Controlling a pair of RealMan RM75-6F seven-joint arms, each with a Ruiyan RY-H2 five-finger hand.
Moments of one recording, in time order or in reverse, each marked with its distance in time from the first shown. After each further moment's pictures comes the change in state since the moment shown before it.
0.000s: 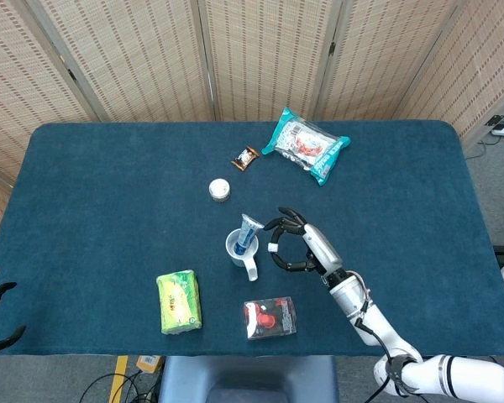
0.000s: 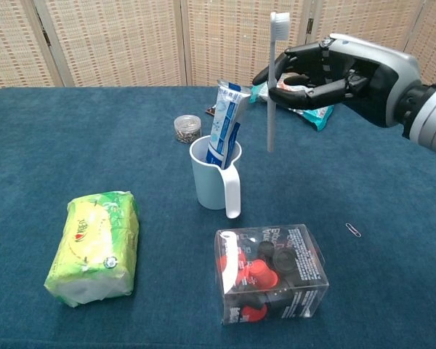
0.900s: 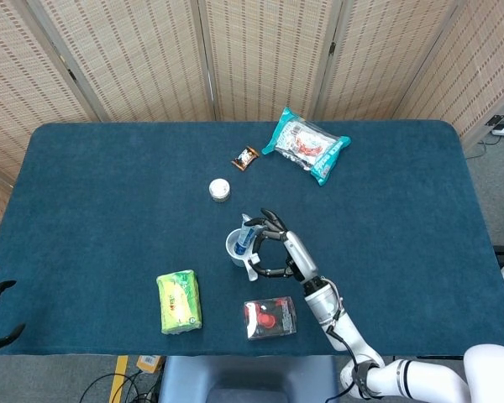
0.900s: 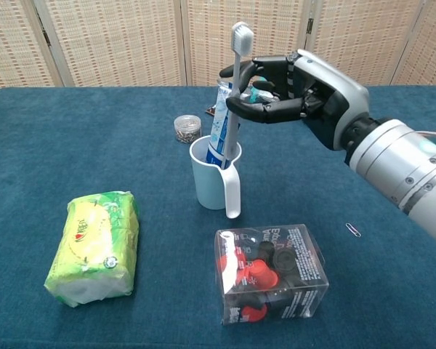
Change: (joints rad) left arm -0.006 0.001 -0.003 0.016 -0.005 -0.010 -0.017; right arm 0.000 -0.263 0.021 0.214 -0.114 0.099 0.106
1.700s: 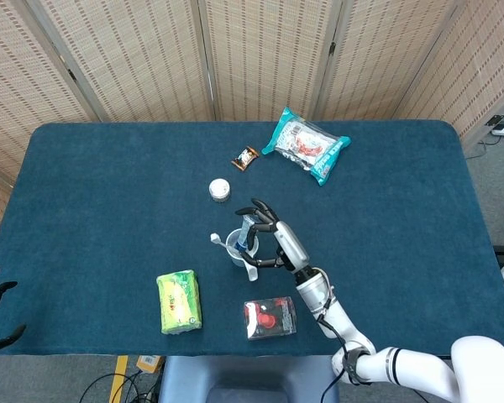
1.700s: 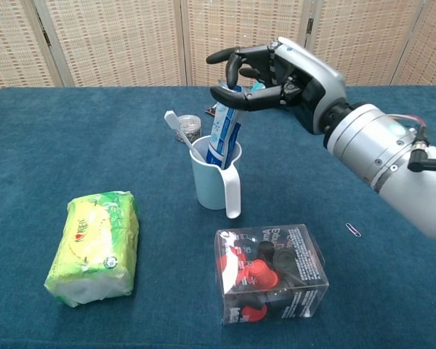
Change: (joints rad) left arm -0.003 -0.003 0.003 0.000 -0.003 -0.008 0.002; right arm 0.065 -0.031 0.046 0.090 -0.012 -0.024 0.006
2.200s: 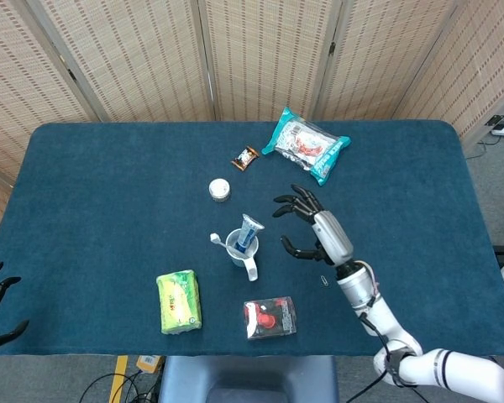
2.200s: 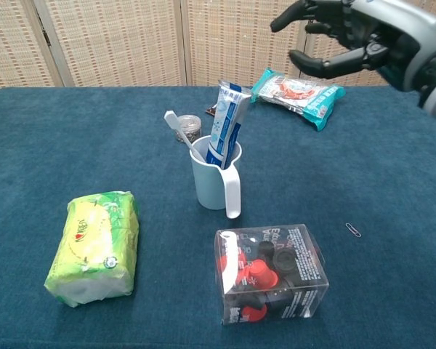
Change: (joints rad) left arm -0.019 0.004 -0.009 -0.020 0.010 -0.006 0.023; right arm -0.087 0.298 -0.039 -0.178 -0.034 0.055 -0.212
